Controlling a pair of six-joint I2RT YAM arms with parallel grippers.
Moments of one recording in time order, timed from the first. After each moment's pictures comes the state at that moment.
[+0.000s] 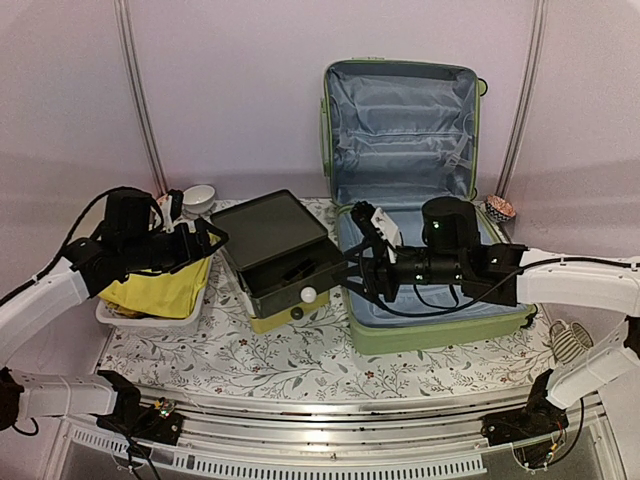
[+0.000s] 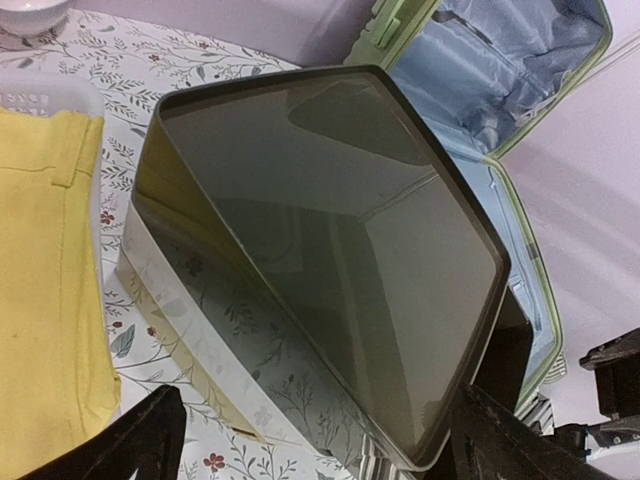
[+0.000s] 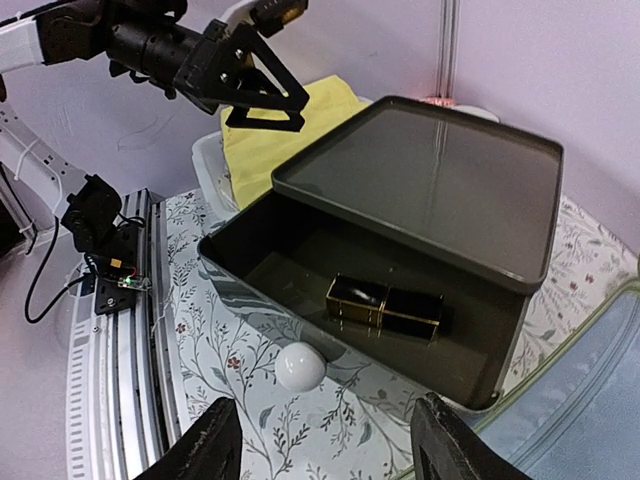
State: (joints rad) left arm -0.42 0.99 0.85 -0.37 0.18 -0.62; right arm 0.94 1.36 0.99 0.07 -0.27 -0.04
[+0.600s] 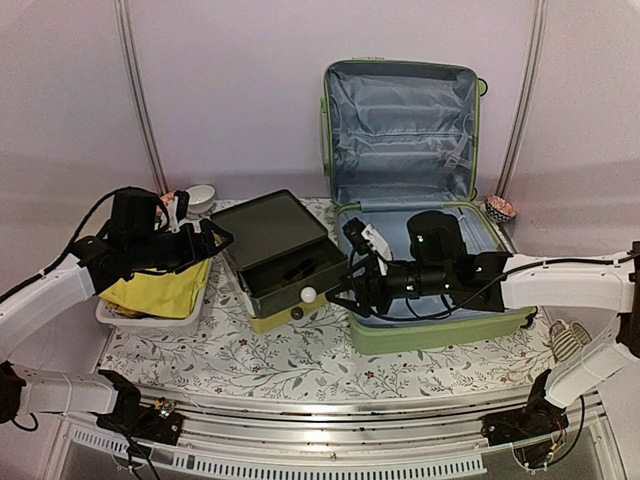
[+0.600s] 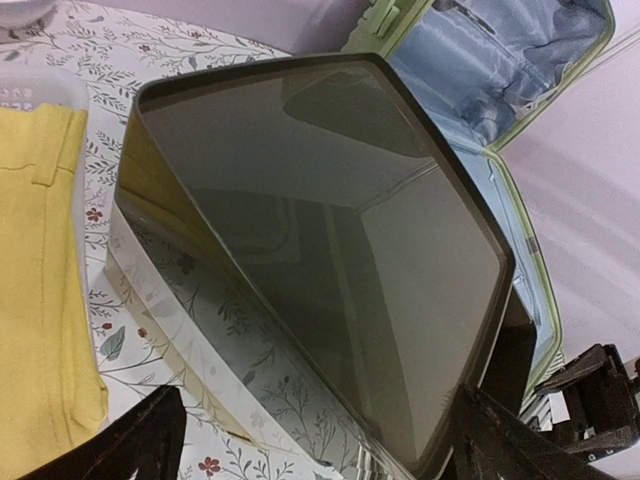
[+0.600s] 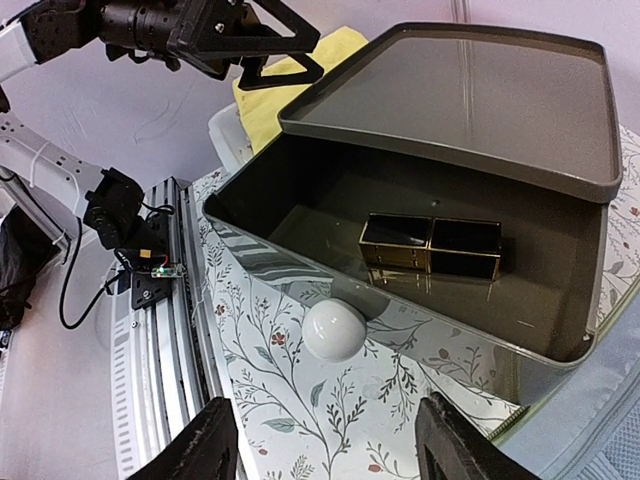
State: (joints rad) left arm -0.42 1.04 0.85 -0.33 0.20 -0.62; right arm 0.95 1.43 0.94 0.09 -0.33 0.15
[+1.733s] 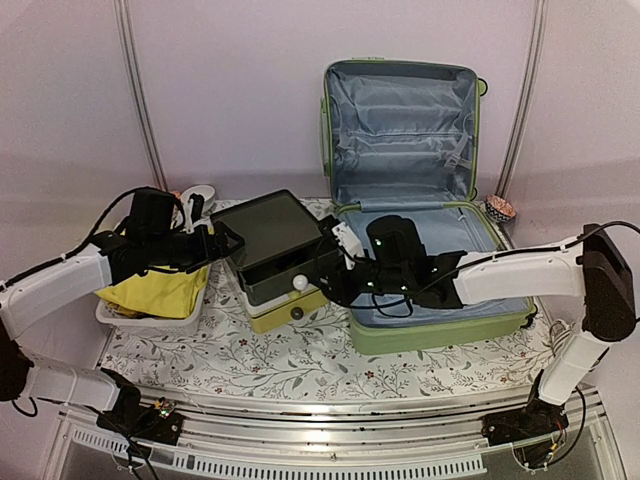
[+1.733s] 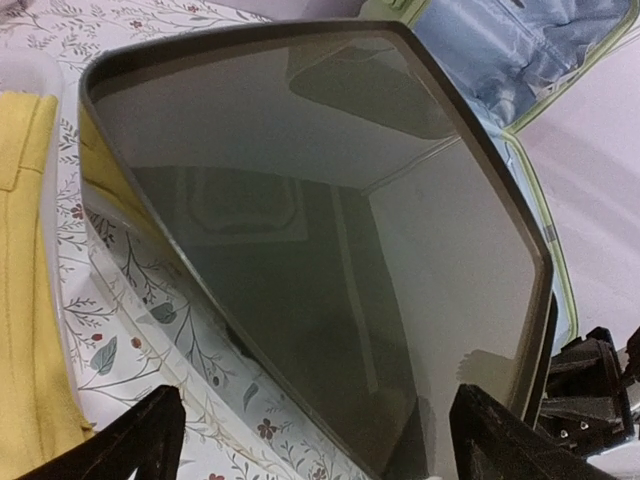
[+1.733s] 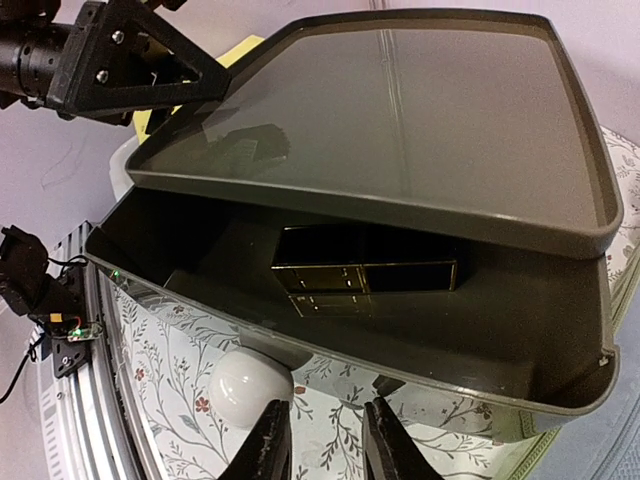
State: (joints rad) left arm -0.42 1.17 0.86 -0.27 0.23 -0.59; right arm 0.98 1.68 1.08 0.20 -0.10 0.21
